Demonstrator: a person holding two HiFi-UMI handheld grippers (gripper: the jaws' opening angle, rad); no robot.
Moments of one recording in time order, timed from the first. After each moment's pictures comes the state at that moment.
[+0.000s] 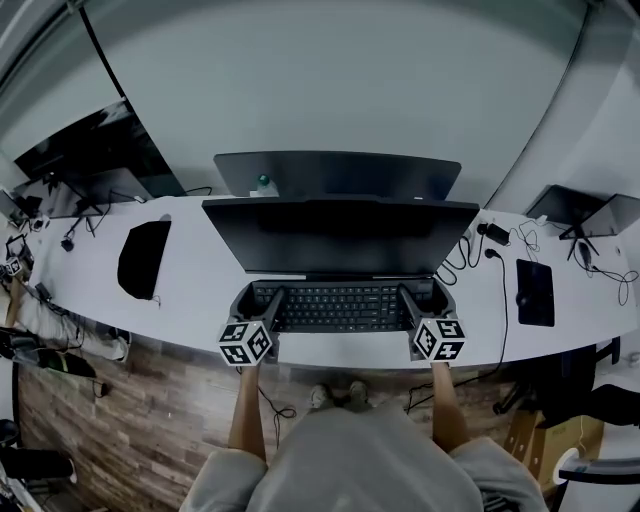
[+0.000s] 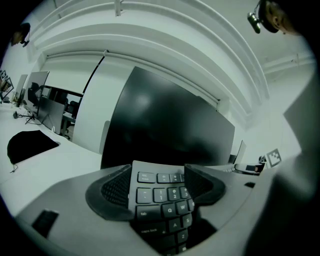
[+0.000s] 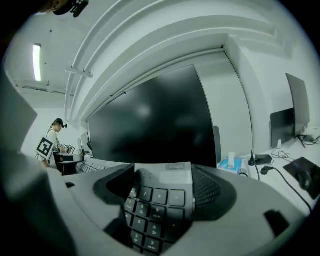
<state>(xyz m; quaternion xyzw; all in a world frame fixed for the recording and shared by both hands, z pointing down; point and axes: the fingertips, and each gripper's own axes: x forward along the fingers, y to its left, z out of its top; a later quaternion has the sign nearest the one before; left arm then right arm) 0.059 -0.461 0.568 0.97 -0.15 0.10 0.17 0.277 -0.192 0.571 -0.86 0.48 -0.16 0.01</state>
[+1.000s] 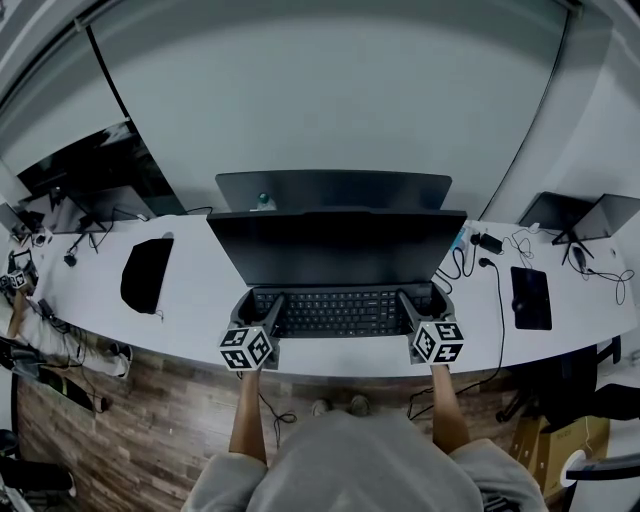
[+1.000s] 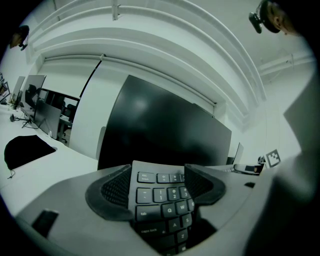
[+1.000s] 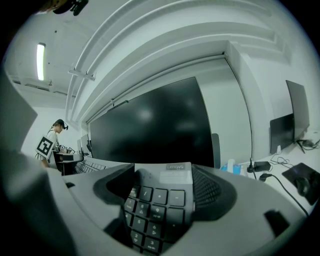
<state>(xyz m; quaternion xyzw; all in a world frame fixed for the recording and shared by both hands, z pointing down) 0.056 -0.455 0.542 0.97 -0.14 0.08 0.16 0.273 -0.186 0.545 -0.87 0.48 -0.13 0.02</state>
